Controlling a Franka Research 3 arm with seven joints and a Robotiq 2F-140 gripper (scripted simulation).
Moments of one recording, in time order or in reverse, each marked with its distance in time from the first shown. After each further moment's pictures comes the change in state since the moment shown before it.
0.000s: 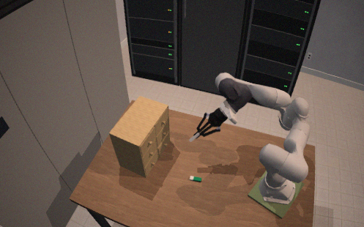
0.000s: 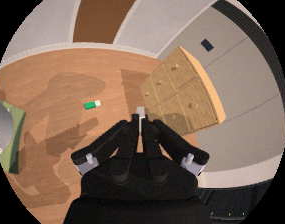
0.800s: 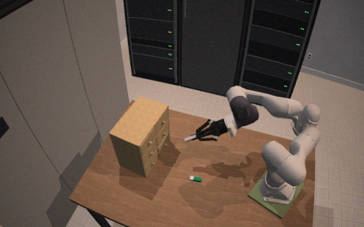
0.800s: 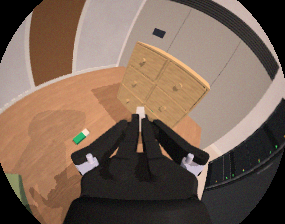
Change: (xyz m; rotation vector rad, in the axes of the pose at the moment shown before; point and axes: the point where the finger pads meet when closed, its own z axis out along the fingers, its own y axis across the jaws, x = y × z) arm -0.003 0.007 0.021 -0.320 0.086 0.404
